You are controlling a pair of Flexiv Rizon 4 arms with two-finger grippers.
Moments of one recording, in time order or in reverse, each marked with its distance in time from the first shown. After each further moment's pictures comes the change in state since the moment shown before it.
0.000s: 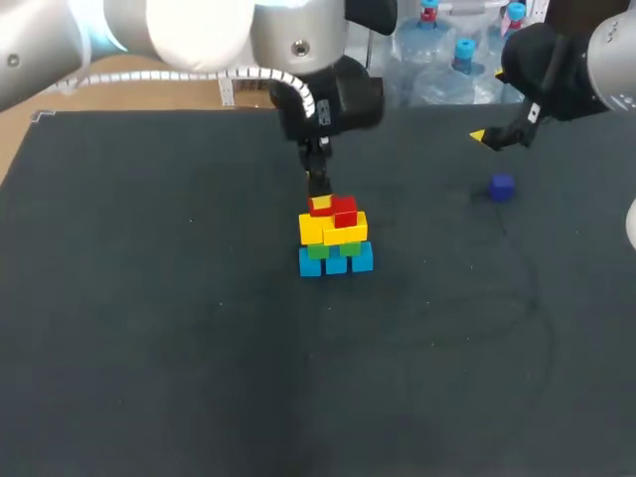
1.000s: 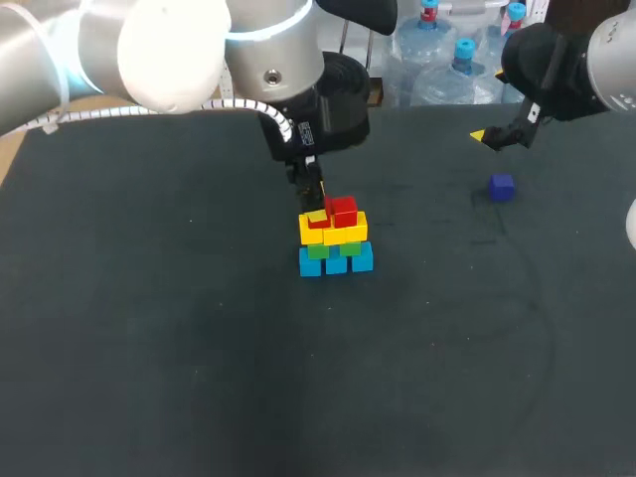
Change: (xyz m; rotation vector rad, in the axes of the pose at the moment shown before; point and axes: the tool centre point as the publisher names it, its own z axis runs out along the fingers) left arm 0.005 0.002 0.022 -0.017 -0.090 0.074; right arm 0.000 0.000 0.000 0.000 0.000 0.000
